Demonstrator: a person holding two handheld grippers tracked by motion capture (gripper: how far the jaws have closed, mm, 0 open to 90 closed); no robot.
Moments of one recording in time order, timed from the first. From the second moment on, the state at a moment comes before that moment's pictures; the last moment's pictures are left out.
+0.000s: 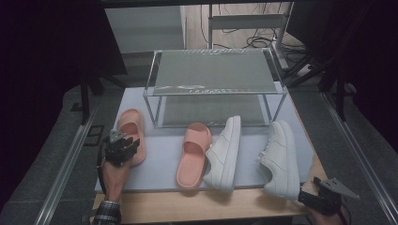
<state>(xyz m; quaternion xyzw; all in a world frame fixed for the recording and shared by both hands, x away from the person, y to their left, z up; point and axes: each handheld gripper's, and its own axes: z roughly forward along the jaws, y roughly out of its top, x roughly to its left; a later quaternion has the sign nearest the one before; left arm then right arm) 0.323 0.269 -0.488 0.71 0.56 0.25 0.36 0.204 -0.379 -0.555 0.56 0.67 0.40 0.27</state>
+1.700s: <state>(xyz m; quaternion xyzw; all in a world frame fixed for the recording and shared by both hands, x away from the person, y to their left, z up) 0.355 0.280 -0.472 0.71 0.58 0.26 0.31 0.204 -0.379 -0.555 0.56 0.67 0.40 0.27</state>
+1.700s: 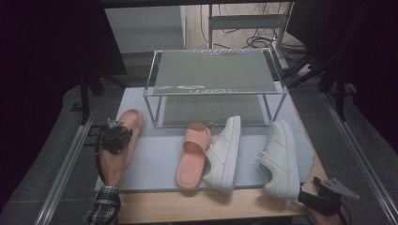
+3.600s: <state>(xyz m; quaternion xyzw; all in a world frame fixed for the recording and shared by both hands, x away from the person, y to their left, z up) 0.323 0.164 -0.475 0.75 0.50 0.25 0.37 0.204 -0.379 -0.555 0.56 0.67 0.40 0.27</state>
